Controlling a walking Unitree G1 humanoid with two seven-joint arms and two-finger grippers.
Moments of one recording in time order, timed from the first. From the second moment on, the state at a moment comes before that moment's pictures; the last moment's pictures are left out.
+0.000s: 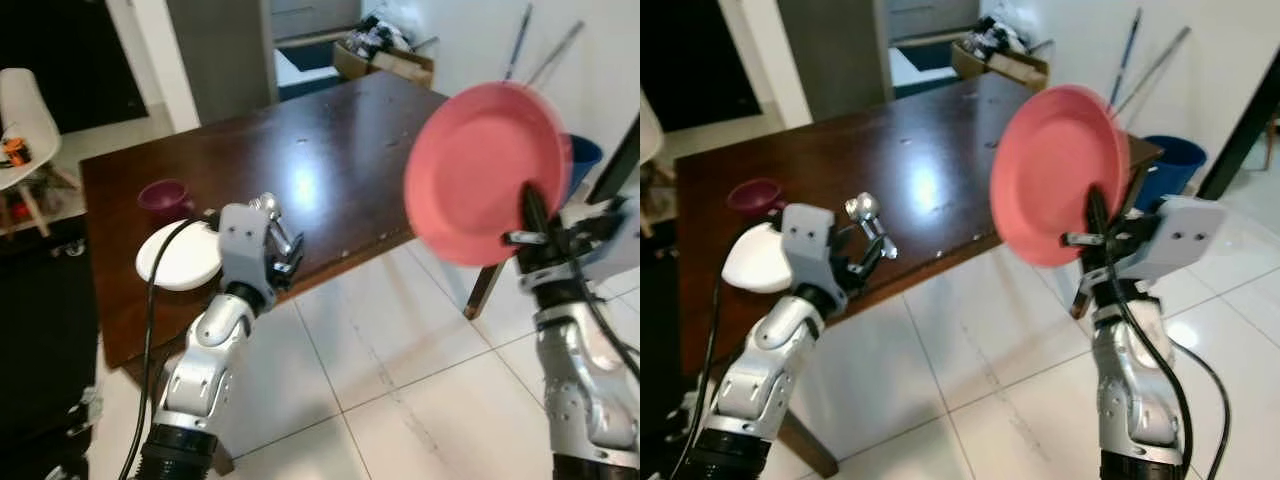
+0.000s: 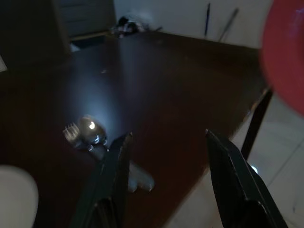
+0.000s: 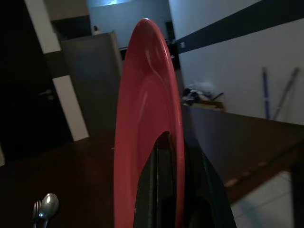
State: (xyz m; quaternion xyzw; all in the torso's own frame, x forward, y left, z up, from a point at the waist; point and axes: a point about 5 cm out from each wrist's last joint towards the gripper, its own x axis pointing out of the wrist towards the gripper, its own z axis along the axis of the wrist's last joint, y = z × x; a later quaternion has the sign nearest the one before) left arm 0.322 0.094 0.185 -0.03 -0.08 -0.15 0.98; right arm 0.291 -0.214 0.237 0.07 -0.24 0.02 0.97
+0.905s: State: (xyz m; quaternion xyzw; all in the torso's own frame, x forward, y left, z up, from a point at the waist) left arm 0.302 0.127 0.202 -0.04 -0.11 -0.09 0.99; right arm 0.311 -0.146 0.232 0.17 -0.18 0.23 0.94
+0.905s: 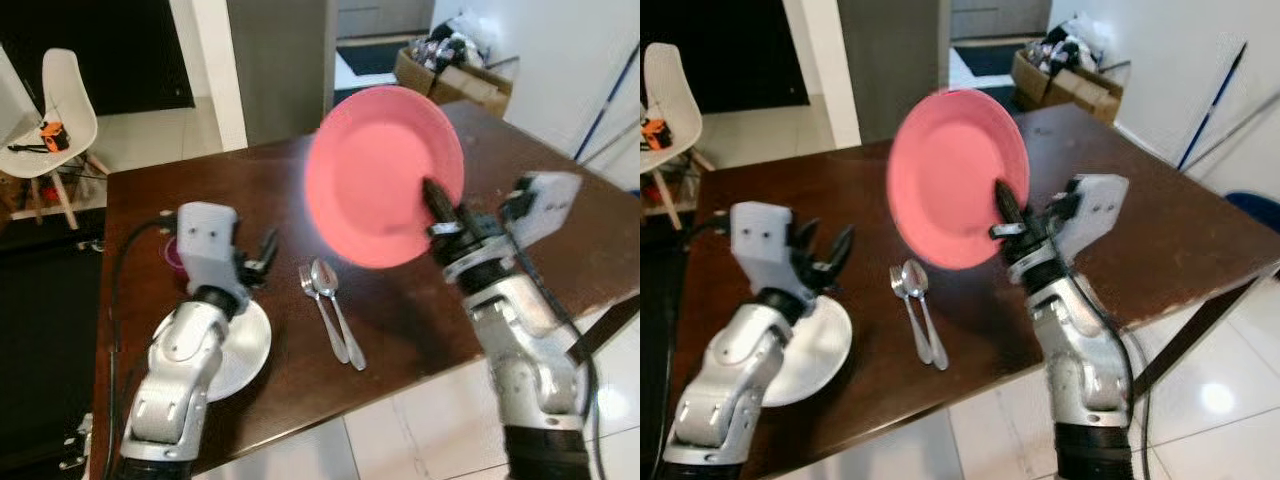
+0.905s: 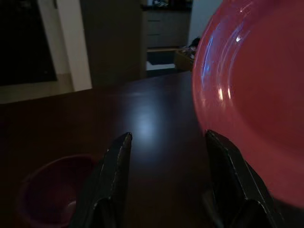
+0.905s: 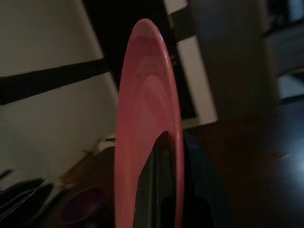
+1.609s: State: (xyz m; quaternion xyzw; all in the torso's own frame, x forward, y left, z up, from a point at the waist) left arm 0.312 0.137 0.232 0.00 -0.14 -0.11 0.98; right arm 0.316 -0.167 0.211 0.35 -0.15 0.19 0.90
